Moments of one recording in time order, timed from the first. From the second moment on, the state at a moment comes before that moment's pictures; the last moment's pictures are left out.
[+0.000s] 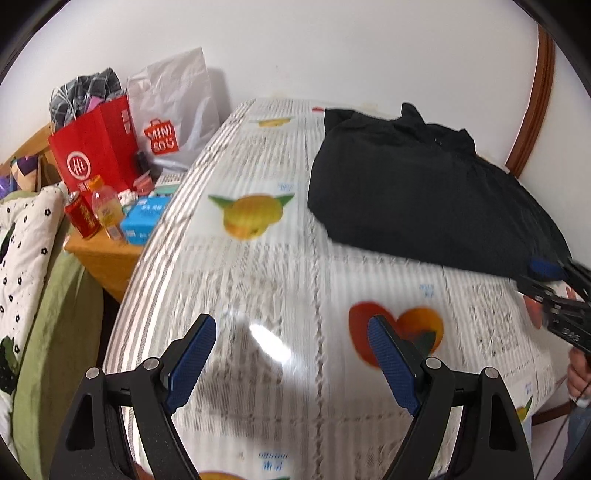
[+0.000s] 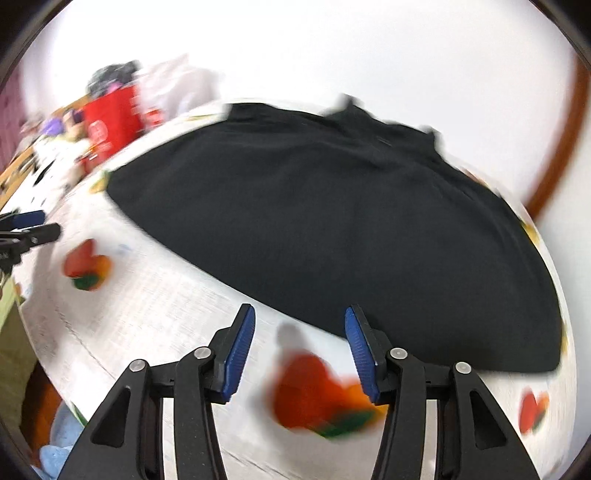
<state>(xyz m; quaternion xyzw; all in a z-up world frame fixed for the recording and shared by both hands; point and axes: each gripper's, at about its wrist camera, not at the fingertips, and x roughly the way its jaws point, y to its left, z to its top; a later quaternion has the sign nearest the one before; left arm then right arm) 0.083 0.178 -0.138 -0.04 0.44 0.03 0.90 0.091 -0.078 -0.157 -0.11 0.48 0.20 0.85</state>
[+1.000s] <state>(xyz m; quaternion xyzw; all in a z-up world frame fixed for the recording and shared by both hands) 0.117 0.192 -0.145 -0.09 0.45 0.00 0.89 0.177 0.089 -0.131 -0.08 0.41 0.36 0.83</state>
